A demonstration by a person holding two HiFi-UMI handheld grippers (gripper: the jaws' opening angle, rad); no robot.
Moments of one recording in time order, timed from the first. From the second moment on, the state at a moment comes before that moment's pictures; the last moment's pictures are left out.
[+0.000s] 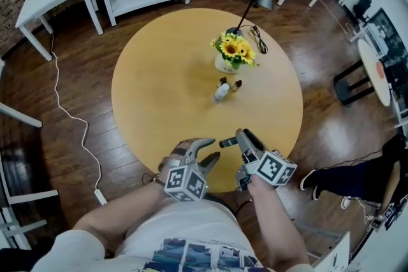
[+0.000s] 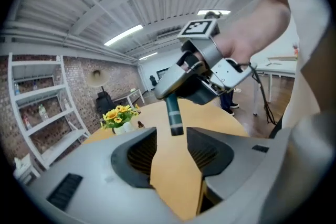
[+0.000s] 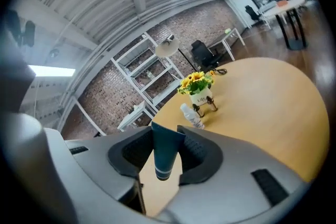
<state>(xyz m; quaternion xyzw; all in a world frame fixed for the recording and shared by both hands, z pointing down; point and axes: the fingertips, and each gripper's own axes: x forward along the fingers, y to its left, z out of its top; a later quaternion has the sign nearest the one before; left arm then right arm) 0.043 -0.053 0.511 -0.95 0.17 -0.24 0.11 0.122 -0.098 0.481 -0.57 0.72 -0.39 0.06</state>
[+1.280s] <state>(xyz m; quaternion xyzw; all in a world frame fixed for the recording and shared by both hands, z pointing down) -0.067 -0.069 0.530 -0.82 0.43 -0.25 -0.27 0.210 -0.287 0.611 -0.57 0.80 -0.11 -0.17</state>
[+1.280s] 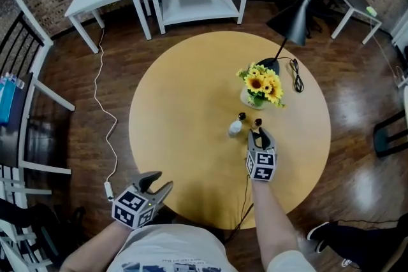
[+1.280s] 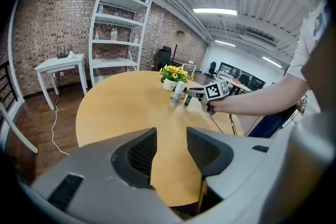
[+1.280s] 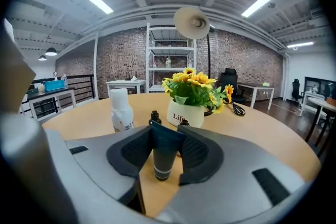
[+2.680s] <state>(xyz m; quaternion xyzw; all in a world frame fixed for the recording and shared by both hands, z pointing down) -0.023 -0.007 0.513 -0.88 0.32 -0.22 -0.27 0.194 0.000 0.518 -0.58 0.78 -0.18 -0.12</state>
